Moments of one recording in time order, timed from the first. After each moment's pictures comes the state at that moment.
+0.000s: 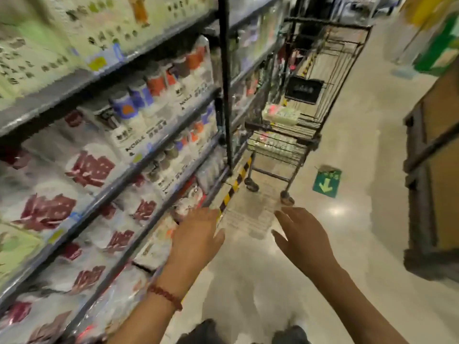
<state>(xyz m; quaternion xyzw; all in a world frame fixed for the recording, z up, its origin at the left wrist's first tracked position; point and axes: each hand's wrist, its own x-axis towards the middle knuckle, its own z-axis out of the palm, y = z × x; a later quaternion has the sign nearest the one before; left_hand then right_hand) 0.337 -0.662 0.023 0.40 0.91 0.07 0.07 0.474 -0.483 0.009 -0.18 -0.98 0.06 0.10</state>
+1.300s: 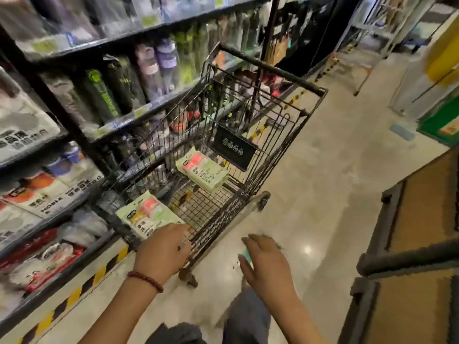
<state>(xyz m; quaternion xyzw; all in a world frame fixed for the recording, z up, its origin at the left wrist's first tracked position) 0.214 0.049 -0.029 0.24 0.95 0.14 0.17 0.340 0.236 -0.039 -0.11 -0.98 0.13 0.04</state>
